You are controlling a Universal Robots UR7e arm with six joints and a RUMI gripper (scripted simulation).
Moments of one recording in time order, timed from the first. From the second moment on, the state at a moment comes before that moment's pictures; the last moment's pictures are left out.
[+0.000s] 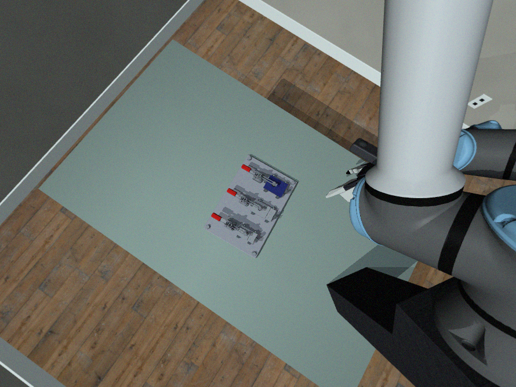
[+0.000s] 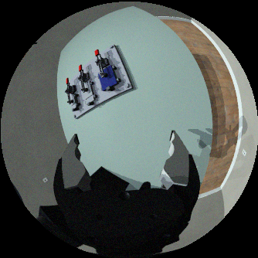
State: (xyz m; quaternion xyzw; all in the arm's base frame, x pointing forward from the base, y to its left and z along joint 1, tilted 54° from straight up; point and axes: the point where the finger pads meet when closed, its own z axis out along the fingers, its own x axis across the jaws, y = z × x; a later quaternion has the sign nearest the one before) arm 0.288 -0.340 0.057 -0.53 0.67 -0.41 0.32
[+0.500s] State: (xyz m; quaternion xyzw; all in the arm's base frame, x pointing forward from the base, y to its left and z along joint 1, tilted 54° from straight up) arm 0.333 -0.307 0.080 -0.52 0.67 -0.39 0.37
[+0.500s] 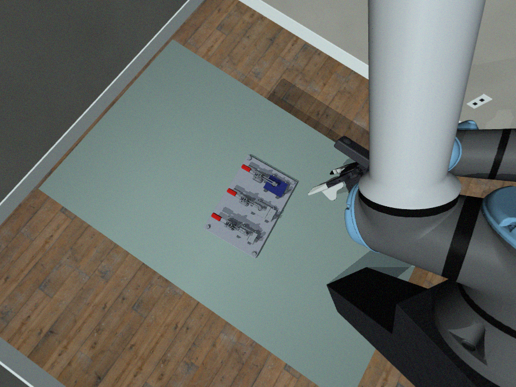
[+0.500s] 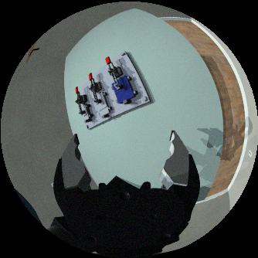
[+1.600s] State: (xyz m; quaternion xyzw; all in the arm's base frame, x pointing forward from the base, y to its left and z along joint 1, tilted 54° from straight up) arm 0.346 -0.301 0.089 -0.51 0.67 -0.39 0.38
